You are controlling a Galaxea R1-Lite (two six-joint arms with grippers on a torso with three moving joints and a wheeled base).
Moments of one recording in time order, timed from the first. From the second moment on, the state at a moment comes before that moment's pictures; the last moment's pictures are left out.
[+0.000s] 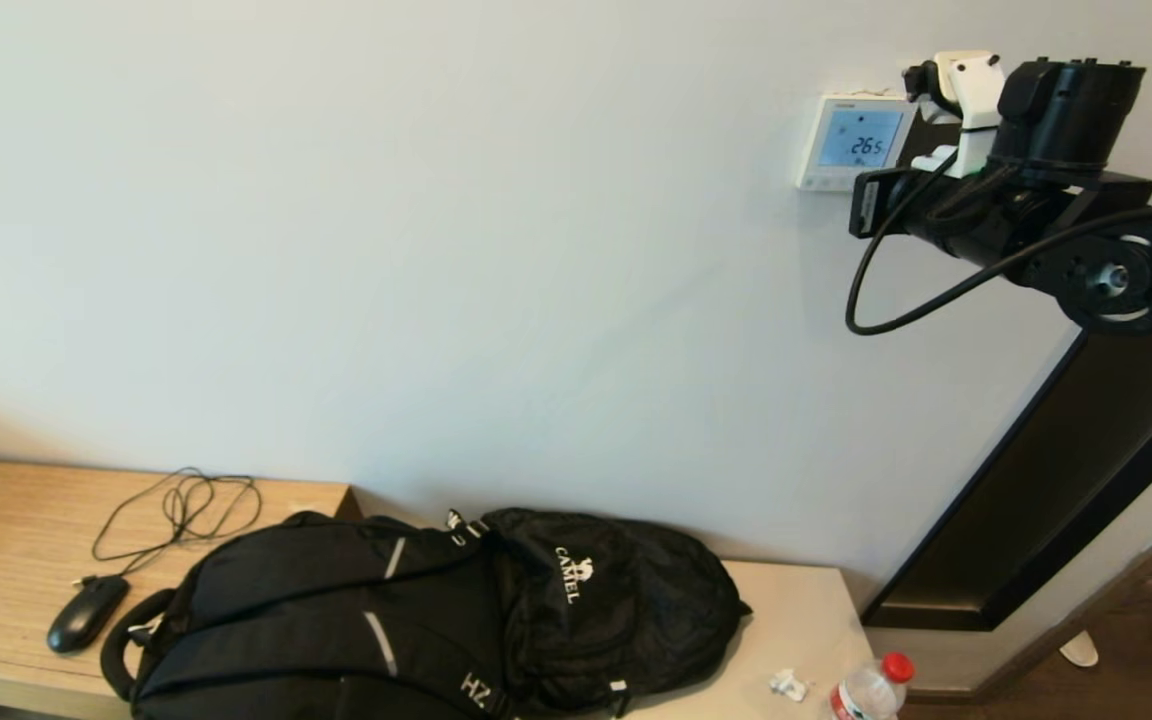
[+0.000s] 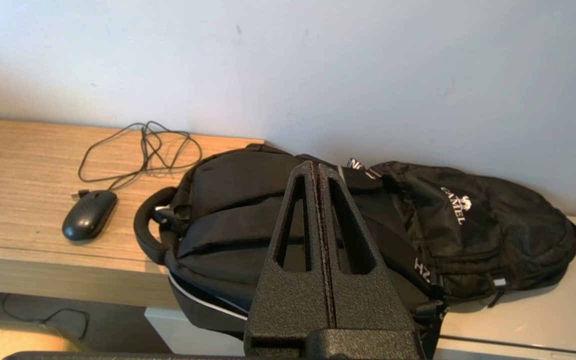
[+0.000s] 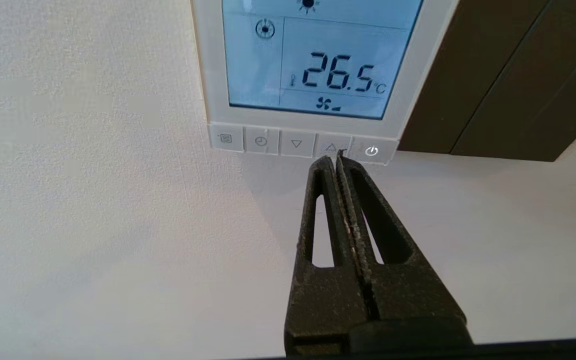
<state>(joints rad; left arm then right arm) 0.00 0.00 0.00 0.00 0.00 -0.01 0.17 1.84 -1.51 -0.44 -0.21 -0.16</state>
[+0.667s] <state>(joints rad) 0.00 0.00 0.00 0.00 0.00 -0.01 0.15 1.88 -1.53 -0.44 -0.21 -0.17</state>
